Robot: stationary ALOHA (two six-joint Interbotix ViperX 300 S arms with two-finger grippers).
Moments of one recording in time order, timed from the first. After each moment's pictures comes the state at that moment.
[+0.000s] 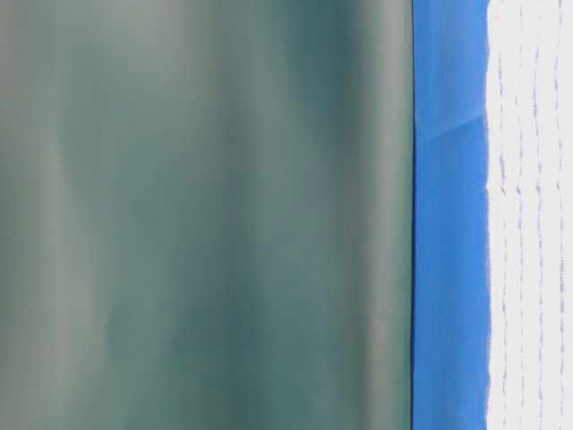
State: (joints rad) left arm 0.00 -0.97 1.18 0.00 -0.29 0.00; right arm 0.00 -0.96 1.19 0.00 -0.30 0.00
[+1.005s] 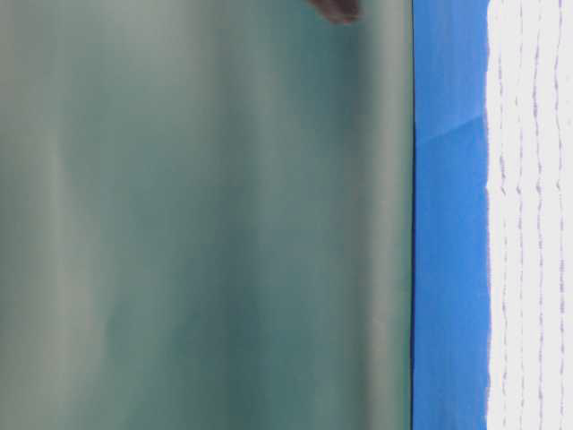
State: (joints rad) left arm 0.35 -0.47 1.21 -0.04 -0.32 0.00; right arm -0.34 -0.45 1.18 0.13 -0.31 0.01
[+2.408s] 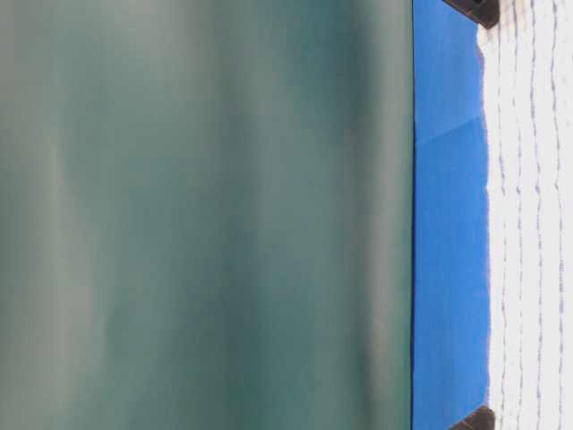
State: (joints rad) left arm 0.48 0.10 1.14 -0.04 -0.57 0.00; right arm -0.35 0.05 1.18 0.30 -0.61 0.01
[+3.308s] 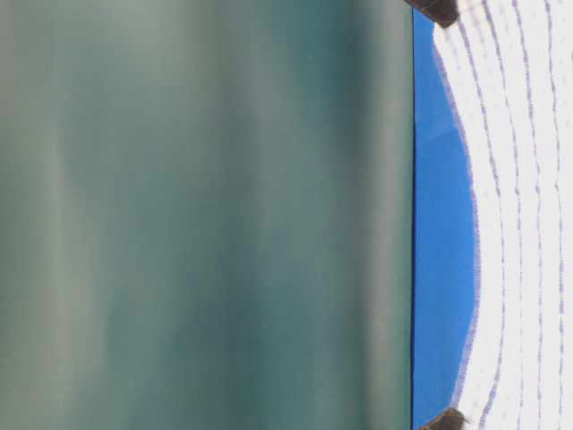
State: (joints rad) left arm 0.37 -0.11 1.15 -0.04 -0.43 -0.01; right arm -0.34 -0.14 1.19 0.31 -0.48 0.02
